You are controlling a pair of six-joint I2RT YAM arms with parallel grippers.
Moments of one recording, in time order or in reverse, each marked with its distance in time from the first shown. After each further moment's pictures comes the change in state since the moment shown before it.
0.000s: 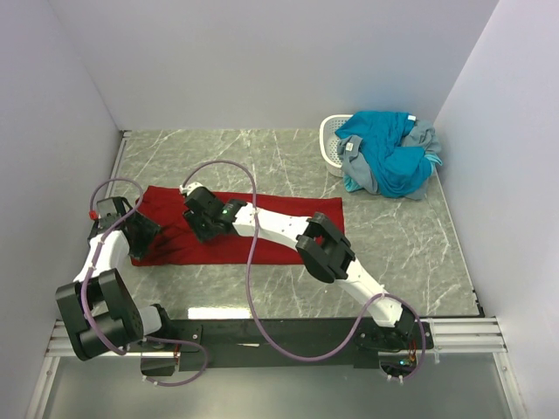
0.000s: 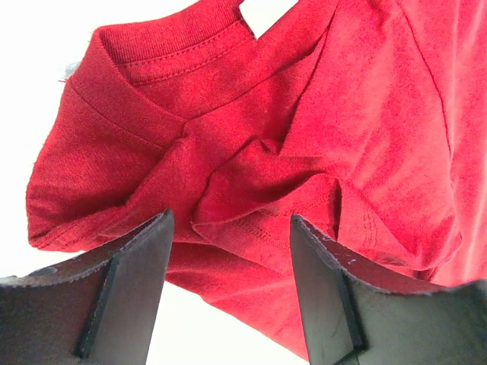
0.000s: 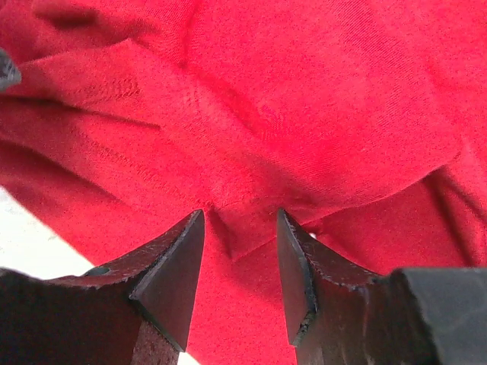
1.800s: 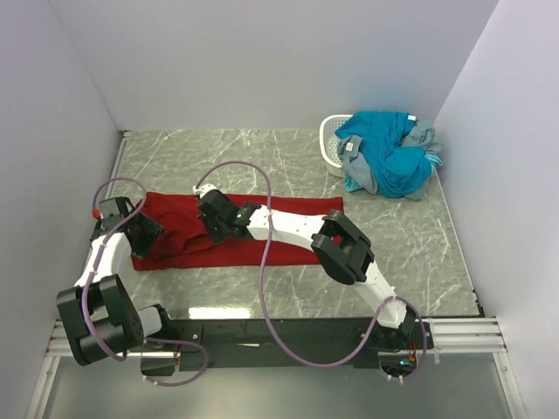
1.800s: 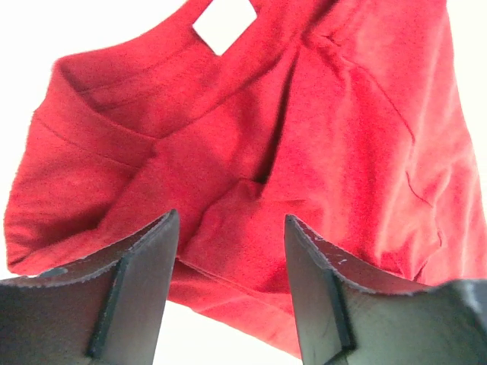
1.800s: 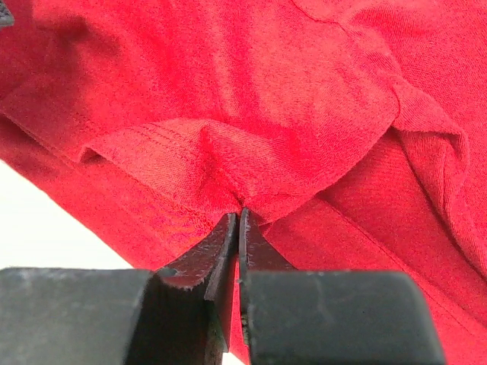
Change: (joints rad) left arm -0.027 -0.027 -0.013 0.007 0.003 0.000; right arm -0.003 -0.201 -0.307 0.122 0.014 0.029
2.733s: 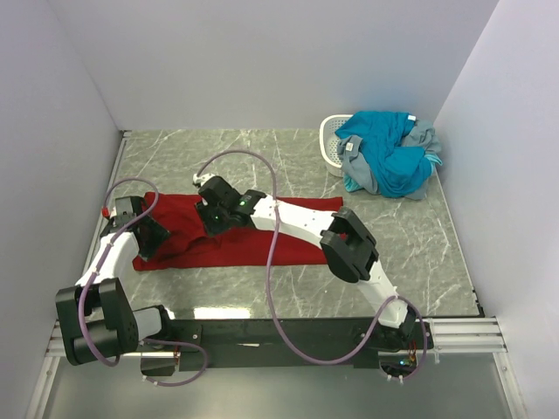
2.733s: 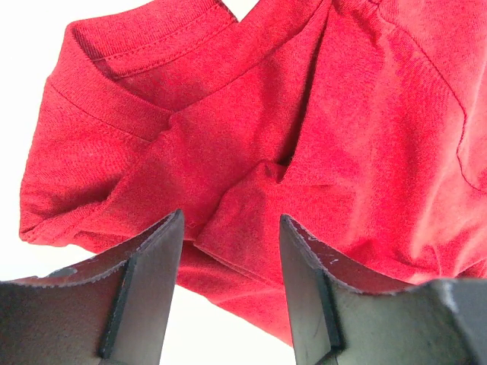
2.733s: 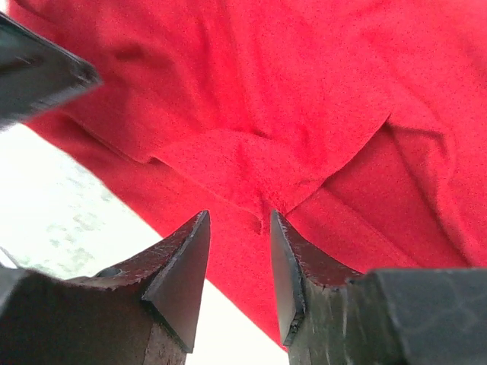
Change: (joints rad) left arm -0.127 -0.007 0.000 -0.064 -0.163 -0.029; right arm -0.030 -0.043 0.089 -0.109 -0.087 0.022
